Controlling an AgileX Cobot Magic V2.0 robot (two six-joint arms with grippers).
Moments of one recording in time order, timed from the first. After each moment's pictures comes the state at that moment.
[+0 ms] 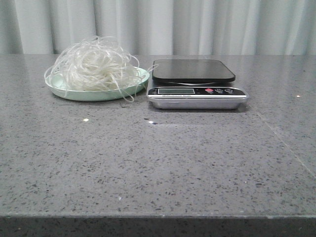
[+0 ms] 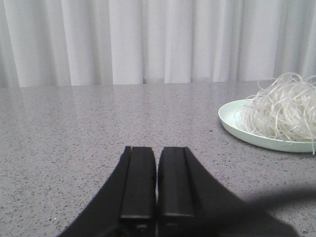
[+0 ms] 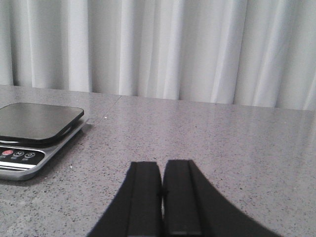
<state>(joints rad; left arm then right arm) -0.02 0.00 0.00 -0.06 0.04 0.08 0.03 -0.01 0.03 0.08 -0.05 -0.09</state>
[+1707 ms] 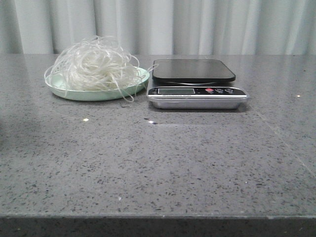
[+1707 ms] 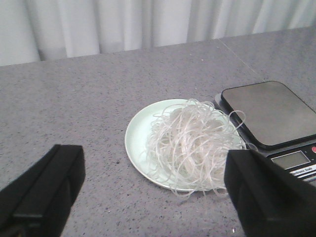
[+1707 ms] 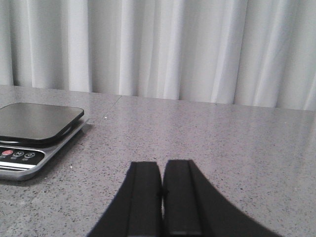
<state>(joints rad) -0.27 0.87 -0.88 -0.13 0.46 0.11 0.03 -0.01 0.03 0.08 -0.05 -0.09</state>
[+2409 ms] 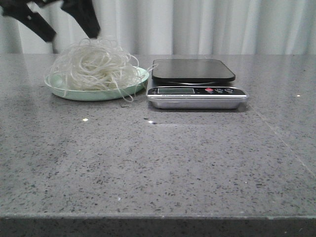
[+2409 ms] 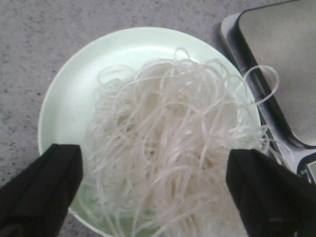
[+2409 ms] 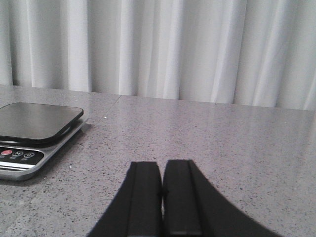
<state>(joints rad) -0.33 1.64 -1.37 -0.22 0.71 0.11 0.03 -0.01 0.03 0.08 -0.05 -0.09</state>
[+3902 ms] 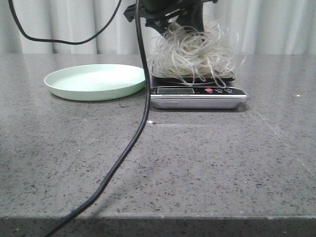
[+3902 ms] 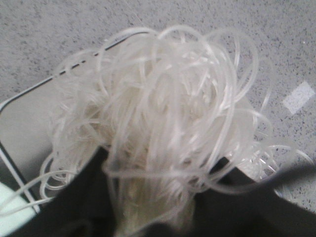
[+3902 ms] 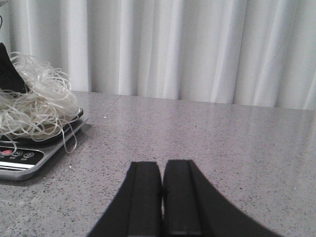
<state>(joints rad) -0.59 2.06 -1.98 -0.27 0.89 0.09 0.03 -0.01 0.03 0.08 -0.05 -0.09</state>
